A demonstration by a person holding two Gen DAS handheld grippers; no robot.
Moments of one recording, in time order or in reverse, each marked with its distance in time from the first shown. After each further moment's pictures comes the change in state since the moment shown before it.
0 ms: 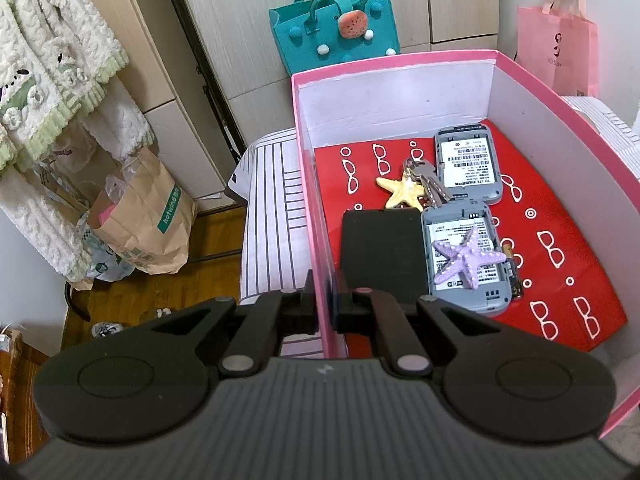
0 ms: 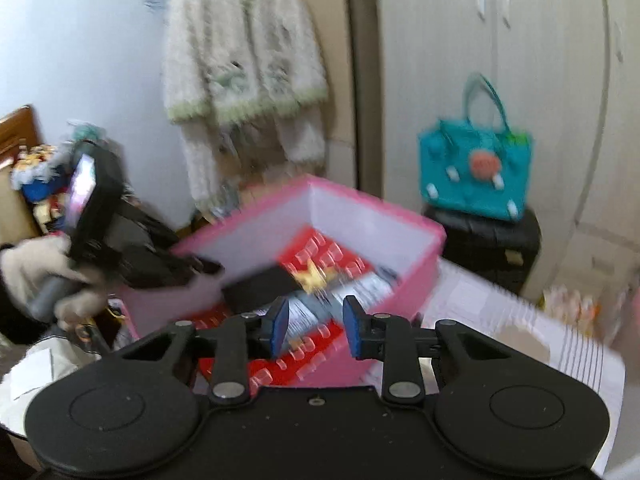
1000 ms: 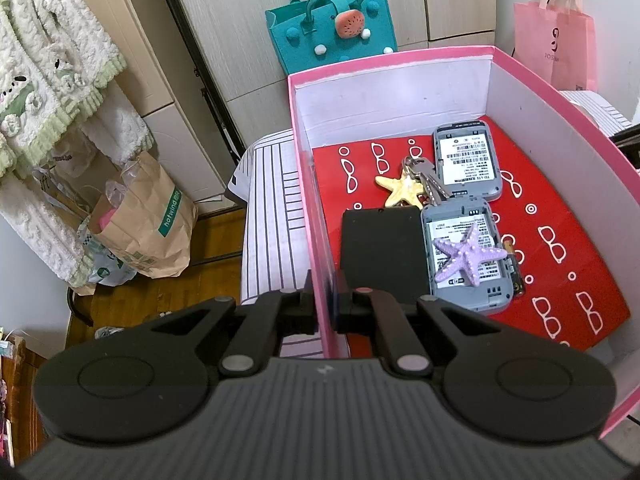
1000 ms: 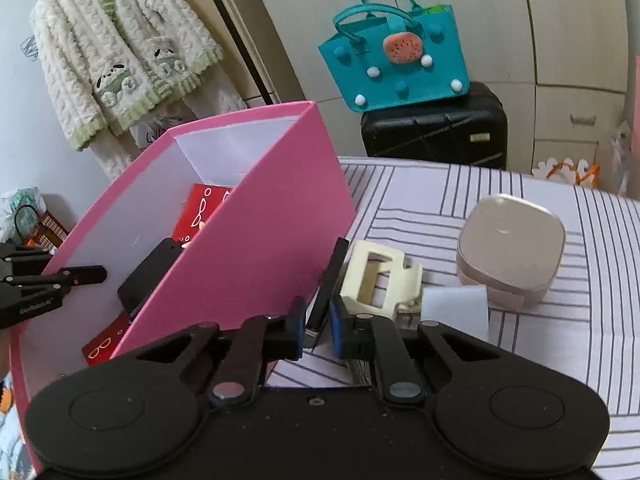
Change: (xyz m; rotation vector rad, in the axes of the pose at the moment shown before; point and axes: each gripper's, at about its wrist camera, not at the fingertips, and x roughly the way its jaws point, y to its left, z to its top) left arm 0.000 -0.001 0.000 0.019 0.001 0.004; right arm 0.092 -0.080 -0.039 0.327 0.097 -0.003
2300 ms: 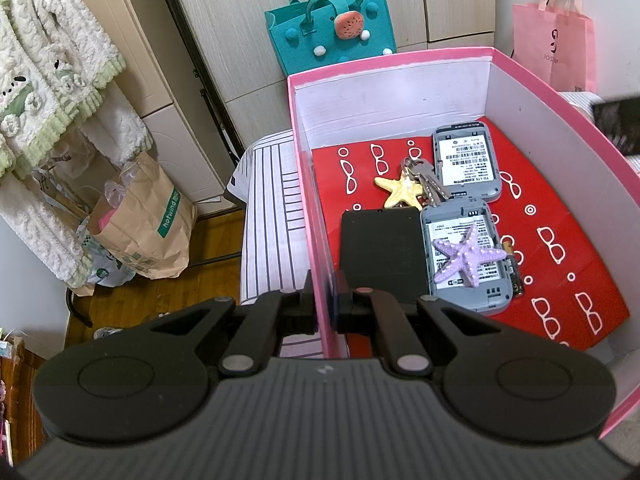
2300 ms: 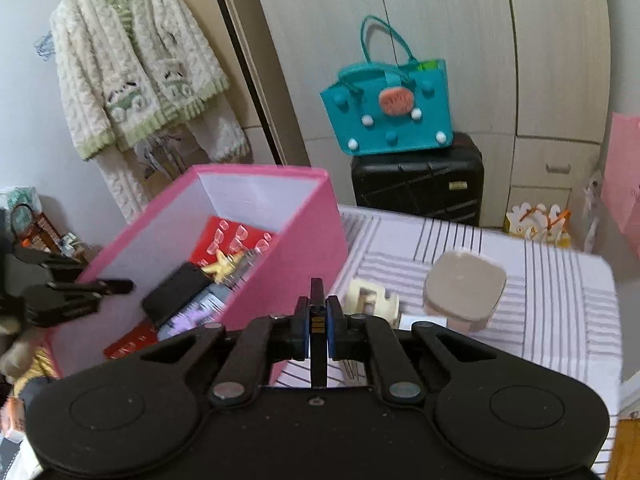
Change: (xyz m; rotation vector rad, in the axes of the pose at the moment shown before) left arm 0.000 0.000 0.000 -0.001 -0.003 -0.004; right arm -0.088 0.025 0.016 -0.055 -0.099 -0.045
